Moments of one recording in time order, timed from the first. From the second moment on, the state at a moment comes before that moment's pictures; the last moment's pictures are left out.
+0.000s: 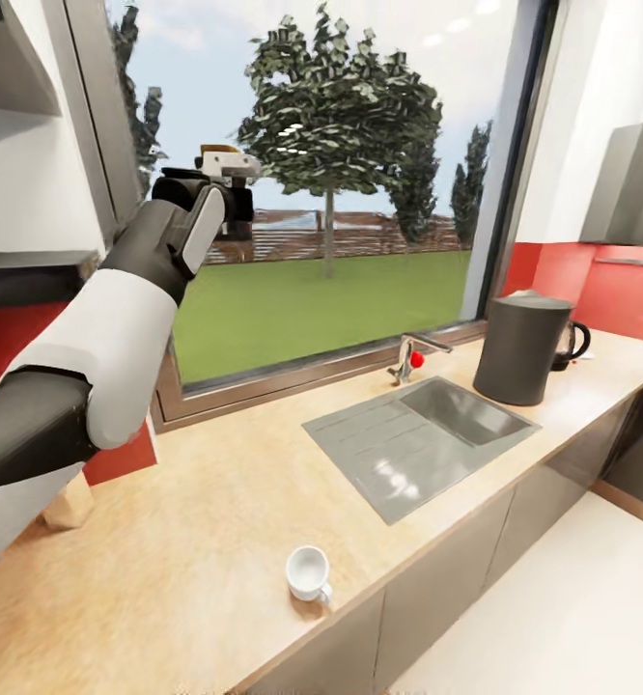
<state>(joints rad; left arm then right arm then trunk) -1.69 -0.13 -0.10 -0.63 0.07 0.64 0.19 -0.09 -0.04 0.95 -0.04 -0.89 -0.02 0.02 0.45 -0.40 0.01</state>
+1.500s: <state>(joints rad) -1.01 -0.13 -0.18 -0.77 0.06 0.28 0.09 -0.09 -0.04 0.94 -0.16 -0.89 -0.03 0.02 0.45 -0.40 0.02</state>
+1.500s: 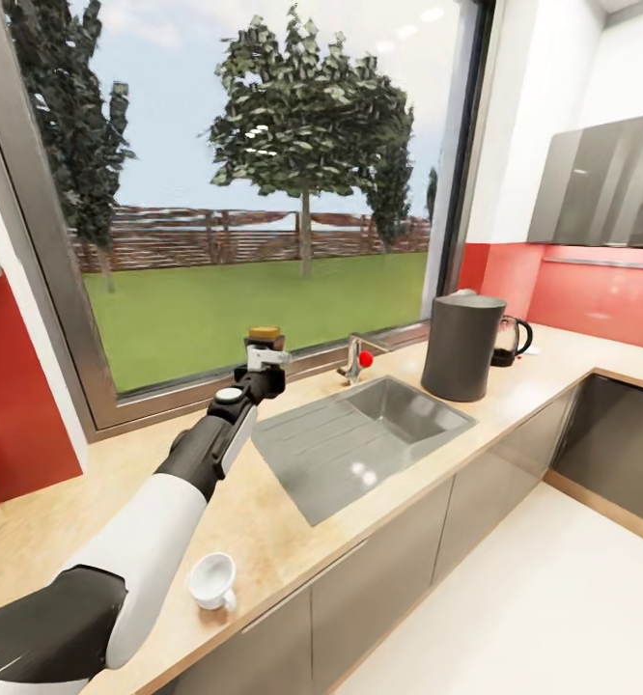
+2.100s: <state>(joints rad) -1.01 -0.13 -0.19 -0.77 0.06 0.27 0.09 -0.09 -0.04 0.94 -0.16 -0.89 -0.03 0.01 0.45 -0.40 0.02</state>
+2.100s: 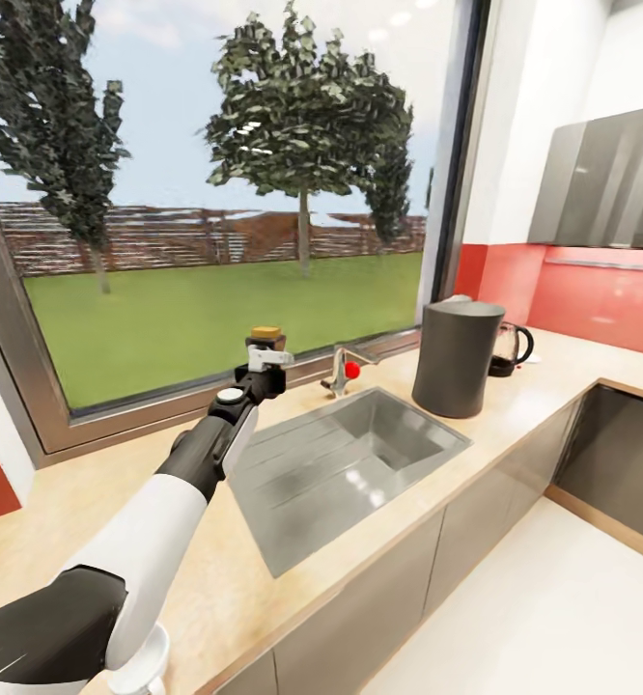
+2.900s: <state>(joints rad) -1.00 -0.13 -0.19 -0.77 0.06 0.27 0.10 -0.09 -0.05 0.94 -0.16 -0.89 -0.03 0.01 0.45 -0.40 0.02</state>
